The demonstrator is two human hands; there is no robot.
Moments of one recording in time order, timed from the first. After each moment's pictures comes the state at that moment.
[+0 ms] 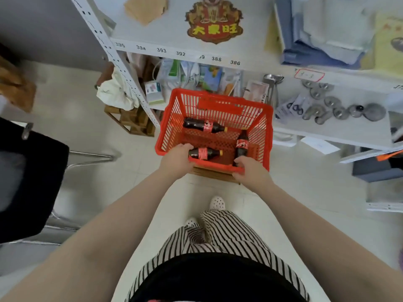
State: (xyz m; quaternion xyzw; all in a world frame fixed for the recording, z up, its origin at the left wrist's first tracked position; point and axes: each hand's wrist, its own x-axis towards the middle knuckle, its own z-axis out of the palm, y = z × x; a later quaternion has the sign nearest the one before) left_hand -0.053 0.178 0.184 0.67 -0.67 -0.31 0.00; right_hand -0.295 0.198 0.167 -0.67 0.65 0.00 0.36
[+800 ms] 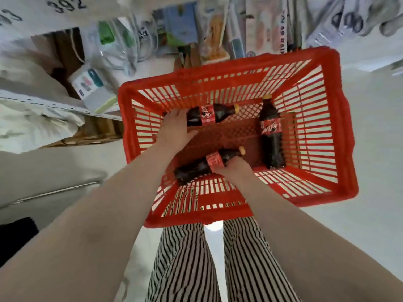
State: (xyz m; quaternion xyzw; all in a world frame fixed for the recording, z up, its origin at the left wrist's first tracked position) left_hand -0.040 -0.088 -0.064 0.56 -0.77 -0.27 -0.14; right_hand -0.183 0.045 -0.074 -0.28 0.77 0.05 0.57
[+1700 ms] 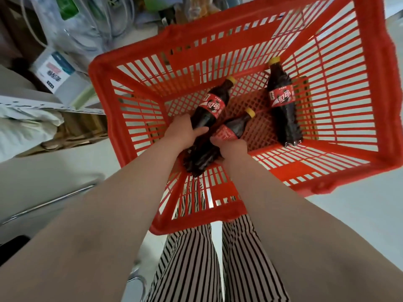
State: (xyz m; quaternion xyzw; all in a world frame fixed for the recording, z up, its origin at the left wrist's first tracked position) left_hand -0.033 -0.064 -0.136 0.57 -0.66 -0.44 -0.19; right_hand -0.134 0.024 -0.132 0.20 0.77 -0.25 0.54
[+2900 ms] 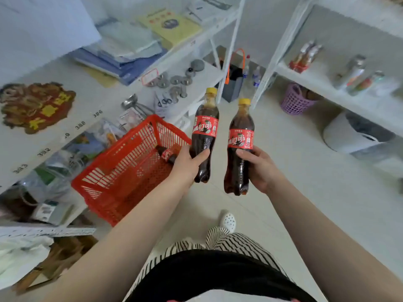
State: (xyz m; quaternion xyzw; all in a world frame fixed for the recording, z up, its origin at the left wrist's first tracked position) left_hand -0.134 0.189 0.270 0.36 -0.62 -0.70 0.02; right_hand -0.238 0.359 0.263 0.01 0.60 -0.71 0.38
